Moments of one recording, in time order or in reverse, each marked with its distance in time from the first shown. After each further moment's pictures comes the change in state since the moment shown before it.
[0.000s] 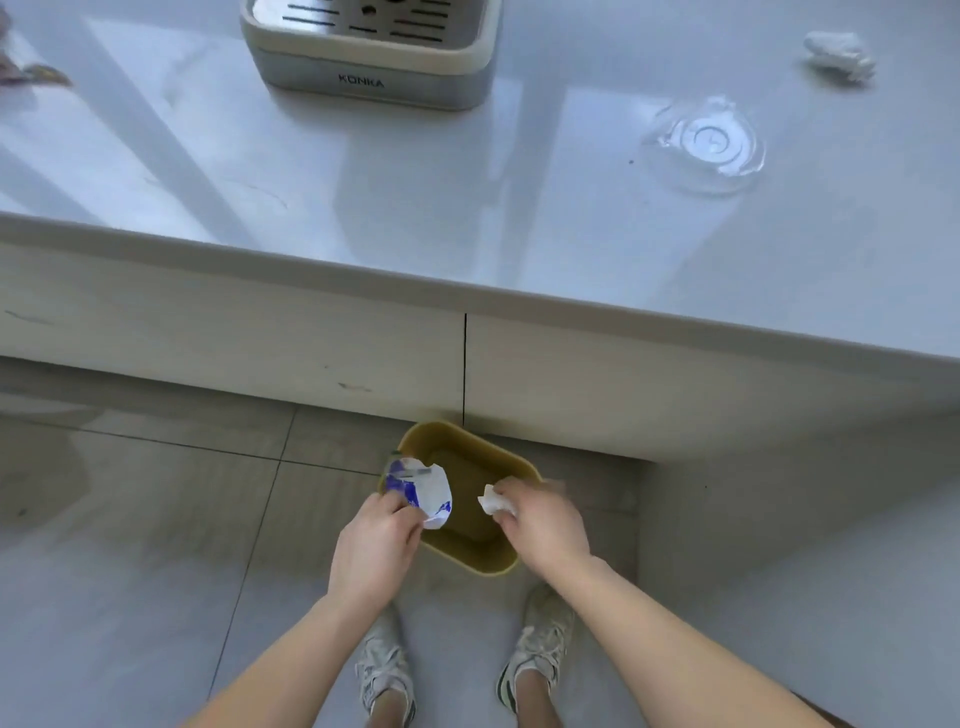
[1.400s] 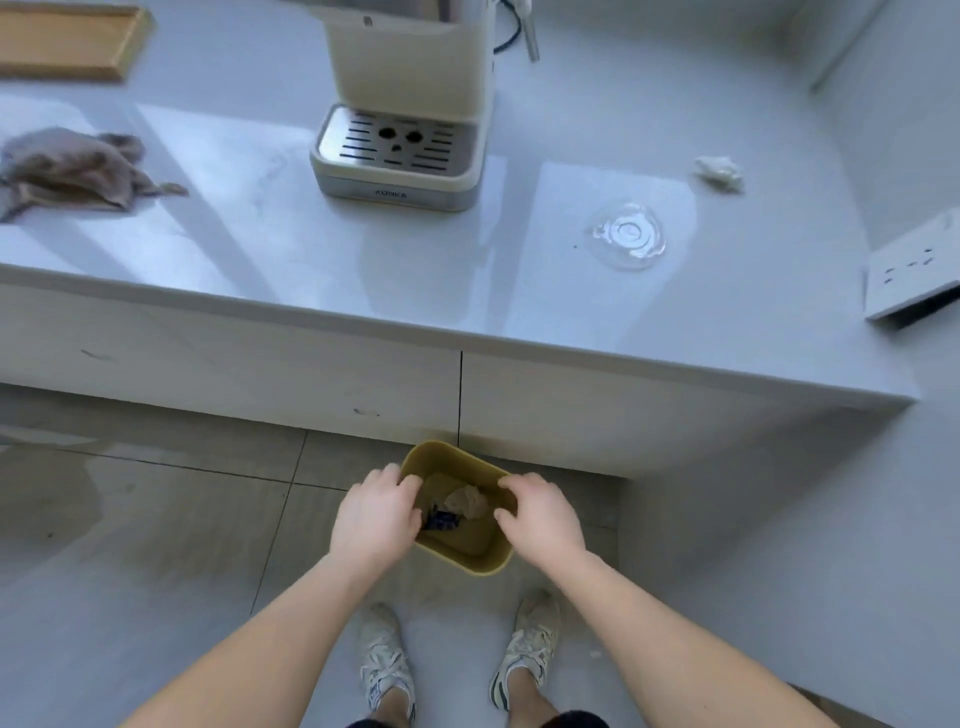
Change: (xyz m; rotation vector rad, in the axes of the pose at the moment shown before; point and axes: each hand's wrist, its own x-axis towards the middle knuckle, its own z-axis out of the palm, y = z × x) left_hand -0.009 0.039 -0.103 0.214 -0.071 -0.004; right_hand -0.065 -0.038 -0.072 0.045 0.140 0.011
